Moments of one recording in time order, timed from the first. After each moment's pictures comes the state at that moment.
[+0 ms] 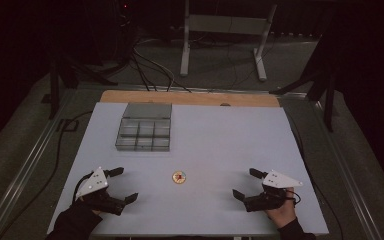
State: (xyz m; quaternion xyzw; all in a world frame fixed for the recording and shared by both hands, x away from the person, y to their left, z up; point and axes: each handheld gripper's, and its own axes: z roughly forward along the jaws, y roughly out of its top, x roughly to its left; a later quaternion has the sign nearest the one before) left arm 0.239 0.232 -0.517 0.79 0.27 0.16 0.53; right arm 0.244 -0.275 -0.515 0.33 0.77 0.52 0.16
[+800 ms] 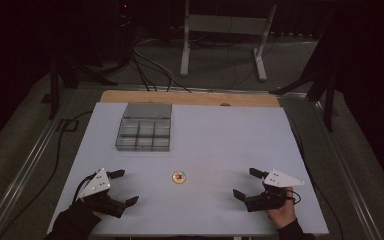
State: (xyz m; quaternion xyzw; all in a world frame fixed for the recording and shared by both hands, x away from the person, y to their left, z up) left arm 0.237 0.229 -0.517 0.81 0.26 0.15 0.51; right arm 0.243 -0.275 -0.509 0.33 0.77 0.53 0.15
